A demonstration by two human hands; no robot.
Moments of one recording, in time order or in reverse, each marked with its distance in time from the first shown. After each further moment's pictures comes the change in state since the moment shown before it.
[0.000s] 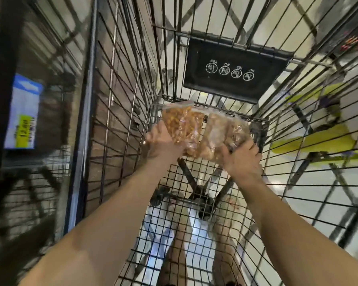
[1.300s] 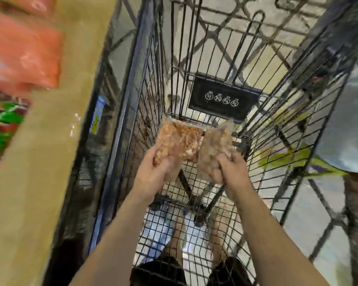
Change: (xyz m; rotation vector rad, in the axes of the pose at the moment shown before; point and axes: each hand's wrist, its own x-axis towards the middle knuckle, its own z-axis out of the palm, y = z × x) left_hand -0.166 -0.037 -0.072 -0.926 -0.054 0.068; right_hand -0.118 -0.008 -0.063 1.022 -0.248 -0.073
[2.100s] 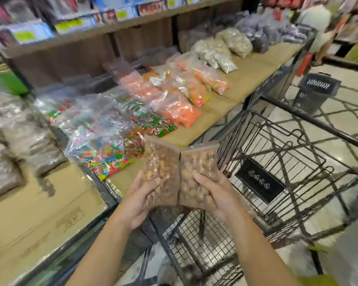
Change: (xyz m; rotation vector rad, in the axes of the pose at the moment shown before) left_hand -0.340 0.017 -0.055 -0.713 0.313 0.396; right_hand -0.278 -0.100 0.005 -0.100 -0.919 -0.186
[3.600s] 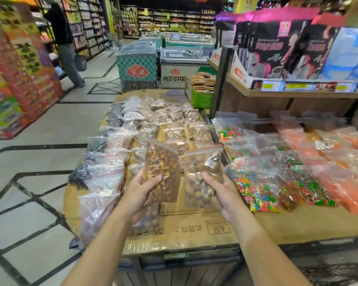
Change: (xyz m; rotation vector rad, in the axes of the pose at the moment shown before) left_hand -0.228 0.128 -0.364 -0.167 0.618 0.418; right_hand -0.006 0.129 0.432 -0.335 -0.546 0.021
